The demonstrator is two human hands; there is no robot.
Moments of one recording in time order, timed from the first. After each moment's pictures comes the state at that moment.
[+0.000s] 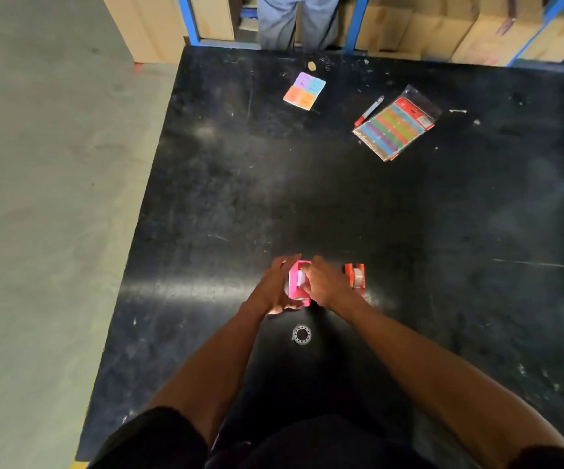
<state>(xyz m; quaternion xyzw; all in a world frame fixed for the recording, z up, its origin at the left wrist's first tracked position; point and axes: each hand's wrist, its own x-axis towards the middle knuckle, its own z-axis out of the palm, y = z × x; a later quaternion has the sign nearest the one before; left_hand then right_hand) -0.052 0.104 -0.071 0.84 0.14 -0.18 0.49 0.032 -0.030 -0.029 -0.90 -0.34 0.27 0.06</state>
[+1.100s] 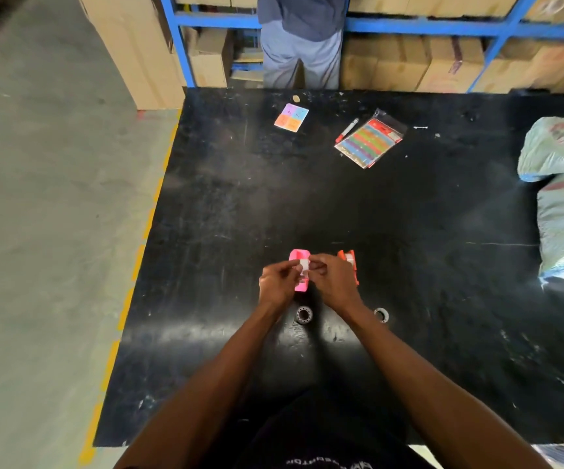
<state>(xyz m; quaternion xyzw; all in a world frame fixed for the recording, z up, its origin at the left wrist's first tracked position) -0.108 0.060 -0.004 0.69 0.31 0.02 0.65 -0.046 -0.067 0.031 -0.89 -0.18 0.14 0.39</state>
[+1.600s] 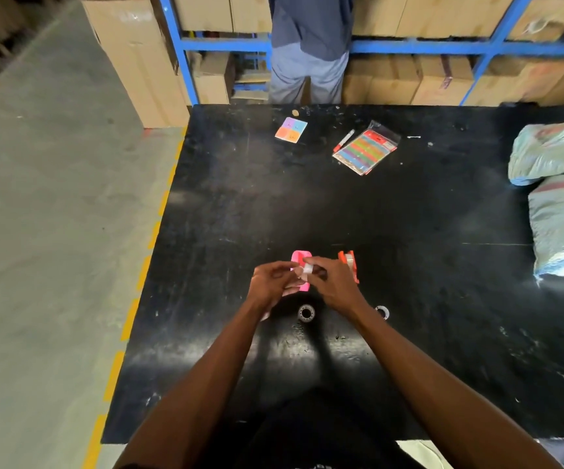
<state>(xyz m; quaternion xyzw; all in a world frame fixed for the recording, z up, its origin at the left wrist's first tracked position) -0.133 0.074 0.032 0.56 0.28 -0.03 0.78 -0.065 -0.077 0.040 -0.87 -0.24 0.15 0.41</state>
